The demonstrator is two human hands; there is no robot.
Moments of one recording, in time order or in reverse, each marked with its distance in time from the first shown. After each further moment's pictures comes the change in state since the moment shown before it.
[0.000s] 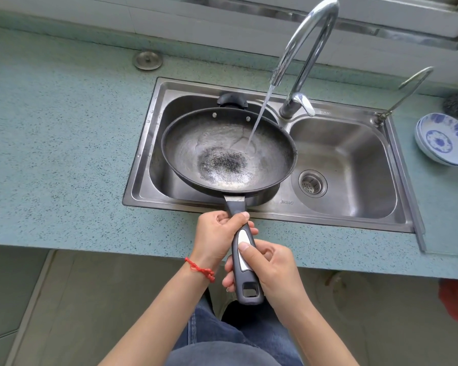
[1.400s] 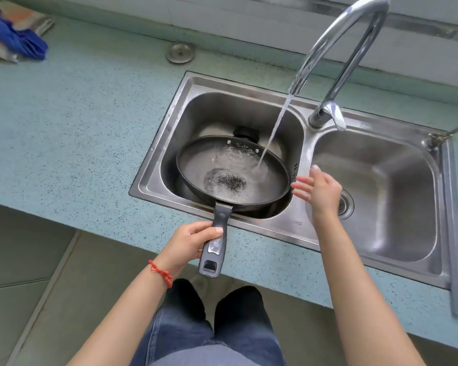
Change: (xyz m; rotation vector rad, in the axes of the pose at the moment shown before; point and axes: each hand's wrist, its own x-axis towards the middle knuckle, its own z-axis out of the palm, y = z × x) left_hand 0.023 -0.014 -0.027 0.212 -0.006 -0.138; right_hand 0.192 -0.041 -0.132 -0.014 0.429 -0.102
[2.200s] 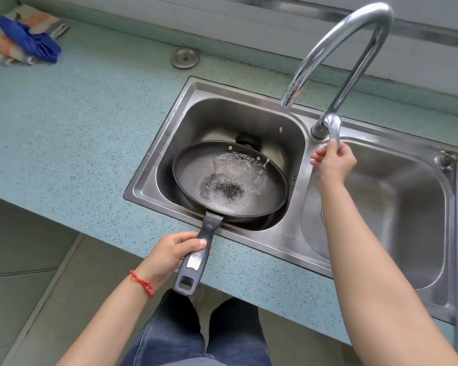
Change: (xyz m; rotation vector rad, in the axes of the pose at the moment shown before) left_hand 0.006 -0.005 0.005 -0.050 0.072 -0.026; right_hand 0.120 -0.028 0.014 0.057 0.137 -0.207
